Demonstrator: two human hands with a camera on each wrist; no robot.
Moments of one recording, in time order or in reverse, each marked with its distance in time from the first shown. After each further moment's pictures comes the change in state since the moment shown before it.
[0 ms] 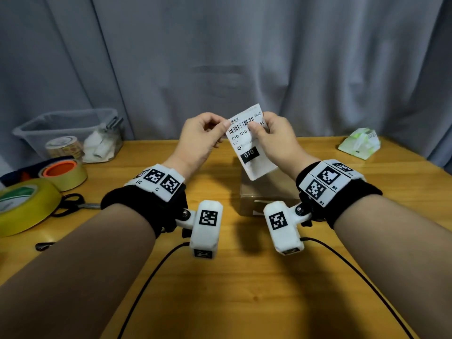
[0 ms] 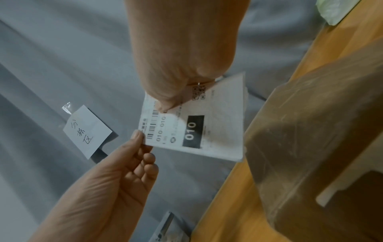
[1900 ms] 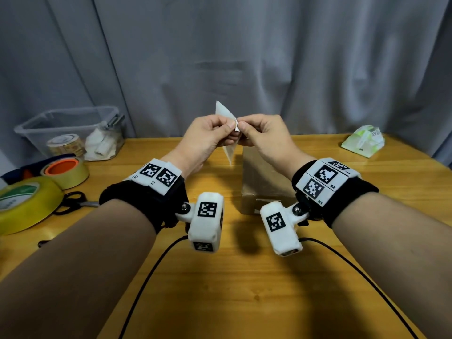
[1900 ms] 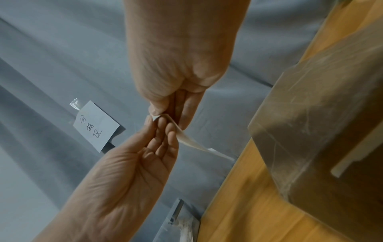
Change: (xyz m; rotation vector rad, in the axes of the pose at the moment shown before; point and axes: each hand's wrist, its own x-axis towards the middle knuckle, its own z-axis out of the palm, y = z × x) left_hand -0.001 0.004 0.003 -0.226 -0.151 -0.160; right_hand -0.006 -0.008 0.013 0.334 -0.138 0.012
